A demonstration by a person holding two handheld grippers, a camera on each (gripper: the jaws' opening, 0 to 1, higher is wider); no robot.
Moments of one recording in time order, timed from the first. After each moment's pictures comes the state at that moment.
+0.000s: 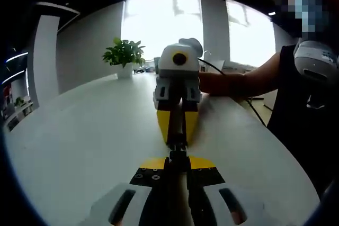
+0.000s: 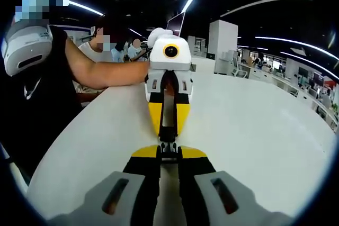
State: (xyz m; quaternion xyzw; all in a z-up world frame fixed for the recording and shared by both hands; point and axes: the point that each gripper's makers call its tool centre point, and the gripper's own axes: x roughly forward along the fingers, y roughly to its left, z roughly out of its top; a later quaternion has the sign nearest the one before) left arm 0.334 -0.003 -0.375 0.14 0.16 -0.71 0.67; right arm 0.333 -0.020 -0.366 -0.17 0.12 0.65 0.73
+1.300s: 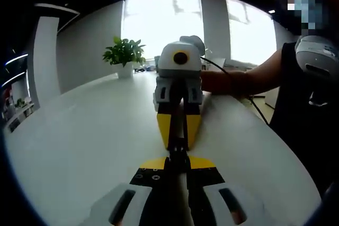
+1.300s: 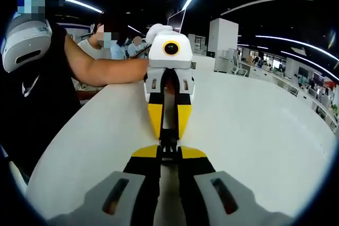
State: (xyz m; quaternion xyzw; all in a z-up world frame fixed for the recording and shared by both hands) left arm 0.334 -0.010 -0.378 0.15 0.16 -0.71 0.67; right arm 0.333 -0.018 -0.371 -0.18 0.12 0.65 0.73
